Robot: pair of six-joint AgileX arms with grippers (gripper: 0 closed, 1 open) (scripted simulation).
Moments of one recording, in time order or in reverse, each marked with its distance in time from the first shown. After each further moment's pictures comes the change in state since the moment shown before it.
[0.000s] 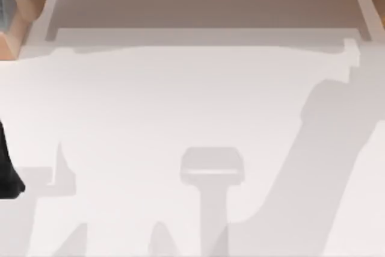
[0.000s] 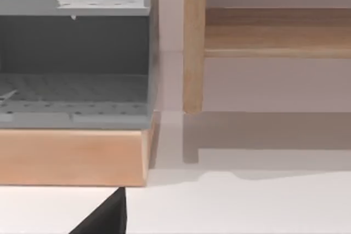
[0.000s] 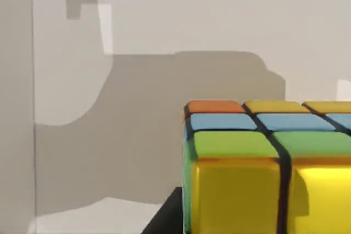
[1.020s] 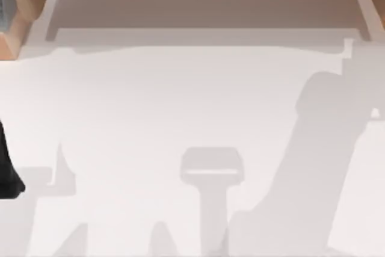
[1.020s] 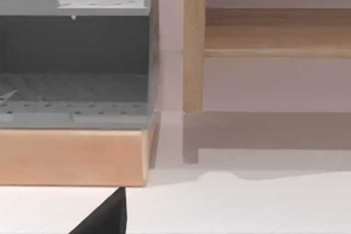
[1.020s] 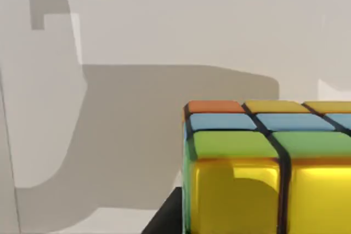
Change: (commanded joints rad) left arm 0.000 0.000 0.000 0.000 0.000 0.000; right arm 0.025 0.082 0.140 -0.018 0.056 0.115
